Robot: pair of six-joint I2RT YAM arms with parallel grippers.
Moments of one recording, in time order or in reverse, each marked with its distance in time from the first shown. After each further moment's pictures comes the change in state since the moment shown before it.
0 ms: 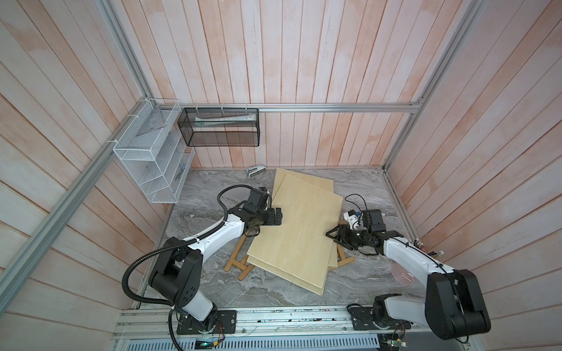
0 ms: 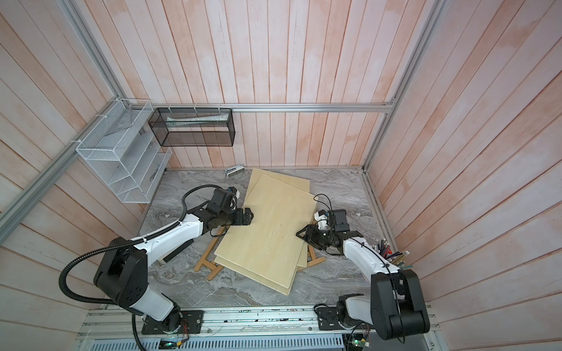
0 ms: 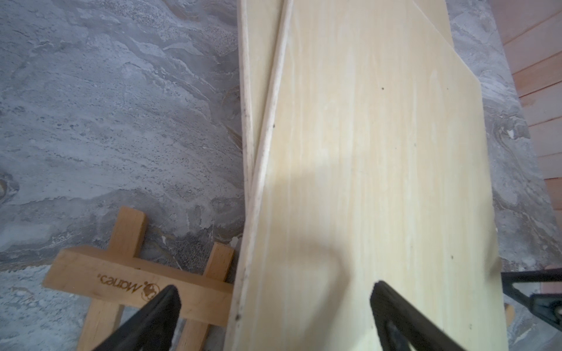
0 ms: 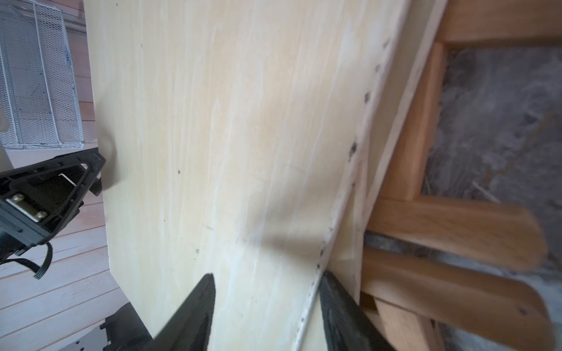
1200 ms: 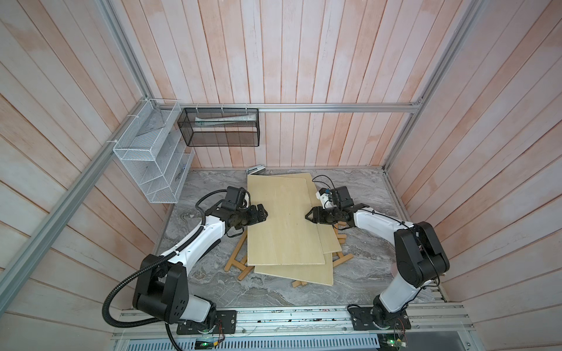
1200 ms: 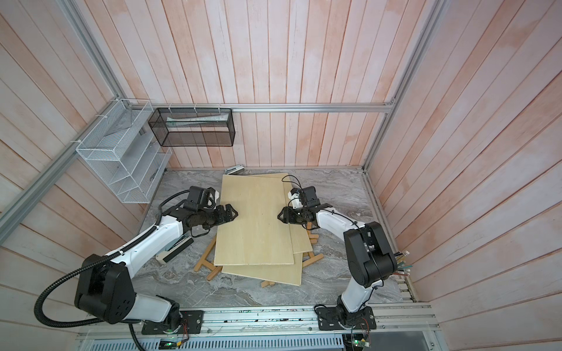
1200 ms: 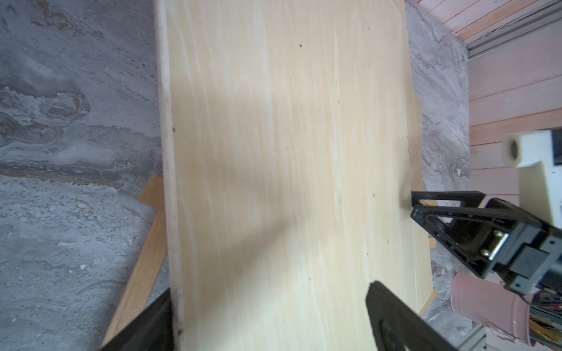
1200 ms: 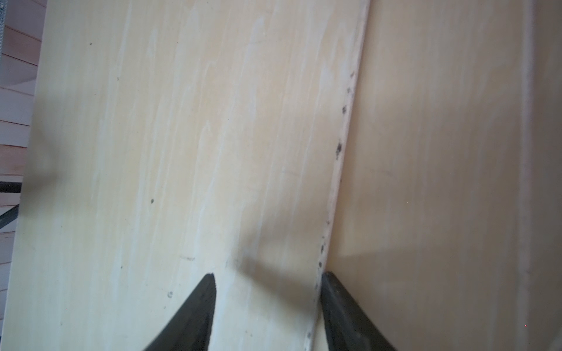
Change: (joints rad) left arm 0.187 -0.159 -0.063 -0.135 0.206 -0.108; right arm 0.230 0.391 0.398 0.054 0.208 -0.211
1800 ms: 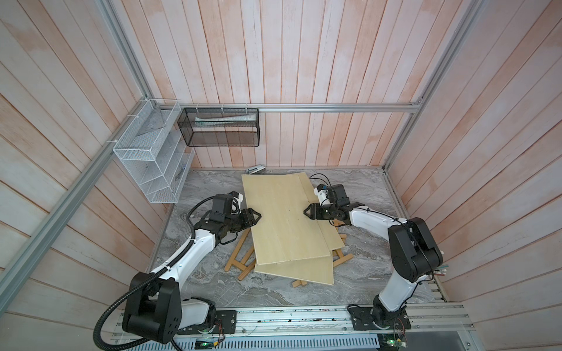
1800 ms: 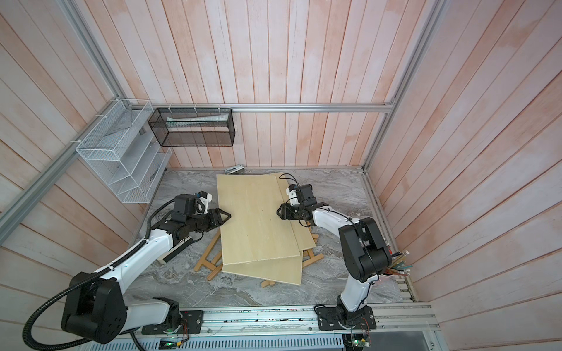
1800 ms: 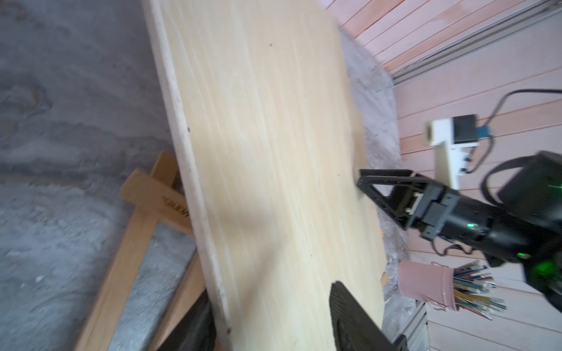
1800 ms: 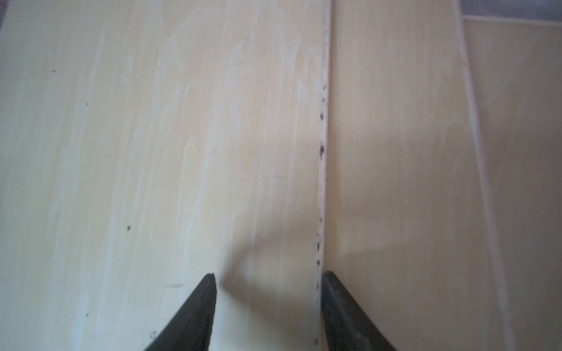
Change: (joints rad) left arm 0.082 -0.140 -0.190 0.266 0.211 -0.039; right arm 0.022 0.060 0.035 0.090 0.085 -0.021
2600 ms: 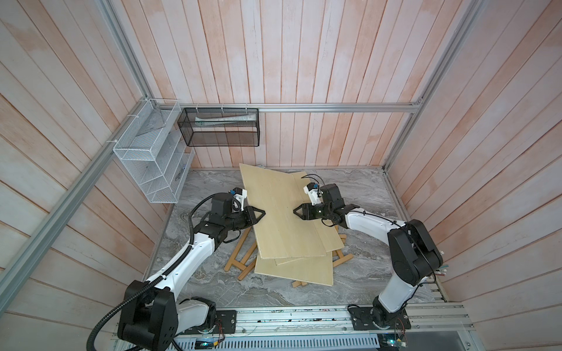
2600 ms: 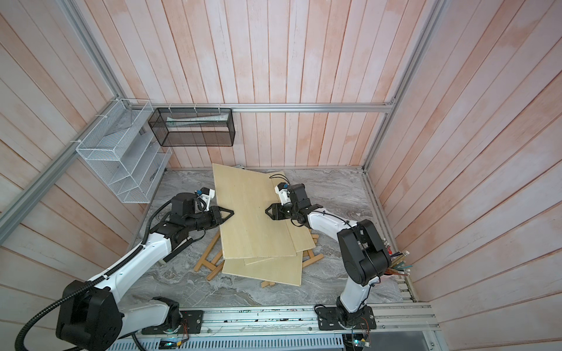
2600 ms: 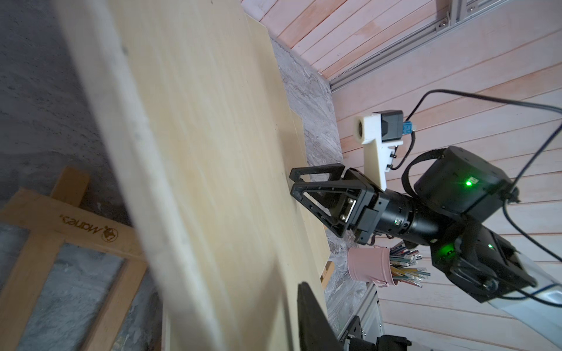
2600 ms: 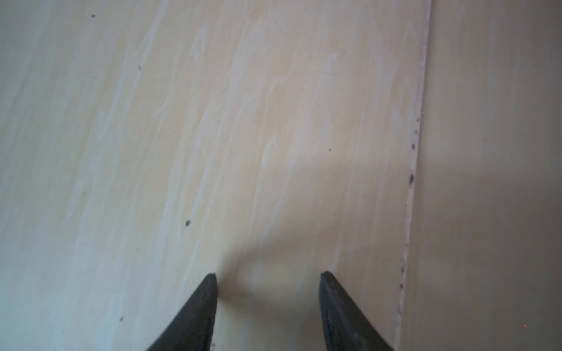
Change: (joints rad) left arm -0.032 -0.034 0.015 0.053 0.077 -0.093; right arm 0.082 -0.028 -0.007 0.107 -0.084 -0.014
